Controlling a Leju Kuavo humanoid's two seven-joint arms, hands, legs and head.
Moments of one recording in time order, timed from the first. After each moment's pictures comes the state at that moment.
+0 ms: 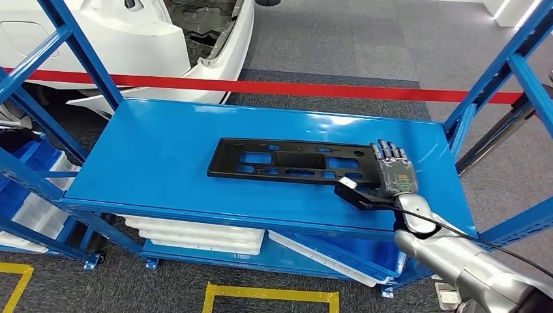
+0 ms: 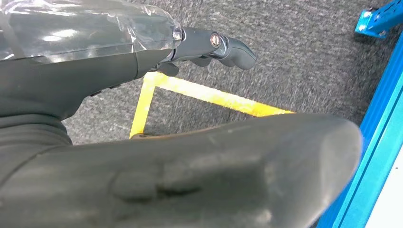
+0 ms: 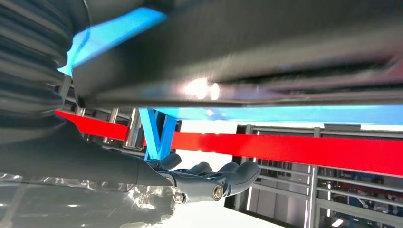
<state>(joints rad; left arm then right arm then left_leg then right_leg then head) -0.17 0.02 -1.14 -0.32 0.91 0.46 -0.43 -0.43 -0.63 0.66 -1.24 0.60 -0.54 0.32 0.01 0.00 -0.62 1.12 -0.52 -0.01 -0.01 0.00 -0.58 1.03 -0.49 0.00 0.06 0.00</state>
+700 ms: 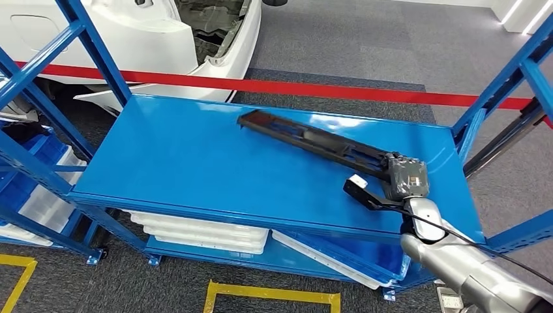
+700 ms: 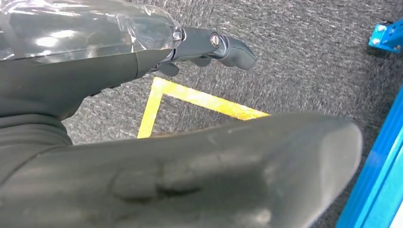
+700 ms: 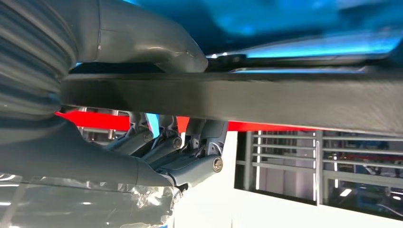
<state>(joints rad) -0.15 0.03 -1.14 -0.33 0.92 0.49 -0.43 -0.39 -0.62 0.59 -1.23 0.63 -0.63 0.31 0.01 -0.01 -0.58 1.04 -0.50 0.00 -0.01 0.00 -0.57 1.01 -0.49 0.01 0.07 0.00</state>
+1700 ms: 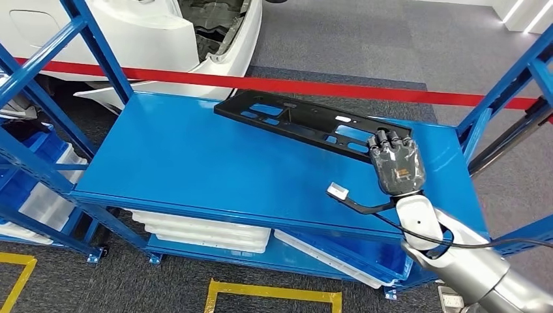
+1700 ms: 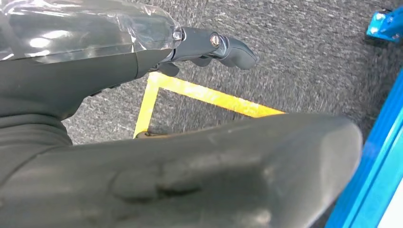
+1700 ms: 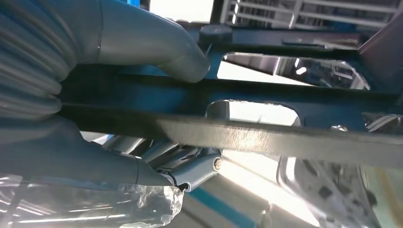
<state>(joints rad) -0.17 0.04 -1.15 -0.35 0.93 0.48 -0.41 -0.34 -0.68 0.51 -1.71 1.34 -0.35 0.44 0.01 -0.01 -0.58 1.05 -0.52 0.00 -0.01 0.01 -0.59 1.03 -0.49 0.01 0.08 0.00</state>
